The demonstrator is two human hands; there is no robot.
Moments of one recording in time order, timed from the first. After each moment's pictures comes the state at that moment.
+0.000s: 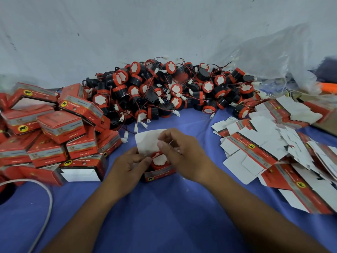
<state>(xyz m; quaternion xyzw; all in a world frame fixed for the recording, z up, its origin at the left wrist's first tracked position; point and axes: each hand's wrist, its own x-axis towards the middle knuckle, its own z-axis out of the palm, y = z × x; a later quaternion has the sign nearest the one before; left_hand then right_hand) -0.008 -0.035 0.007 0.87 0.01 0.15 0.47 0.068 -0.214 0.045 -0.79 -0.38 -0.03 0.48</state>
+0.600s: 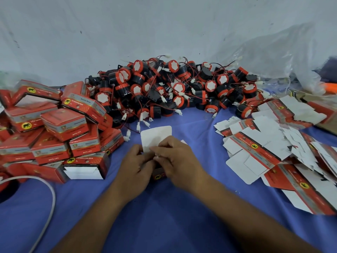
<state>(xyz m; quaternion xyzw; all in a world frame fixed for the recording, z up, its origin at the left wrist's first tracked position) -0.011 -0.051 0.011 0.89 0.00 0.18 0.42 0.052 -0.200 0.028 -0.81 -0.42 -0.07 0.40</state>
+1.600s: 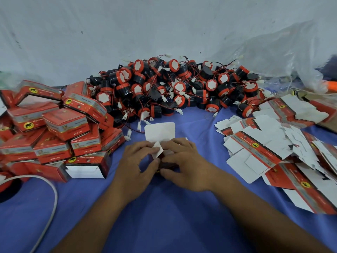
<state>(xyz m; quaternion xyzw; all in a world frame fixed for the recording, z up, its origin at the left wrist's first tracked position) -0.014 -0.048 0.005 0.90 -0.02 0.27 0.35 0.070 -0.225 0.023 -0.80 -0.53 -0.05 0.27</state>
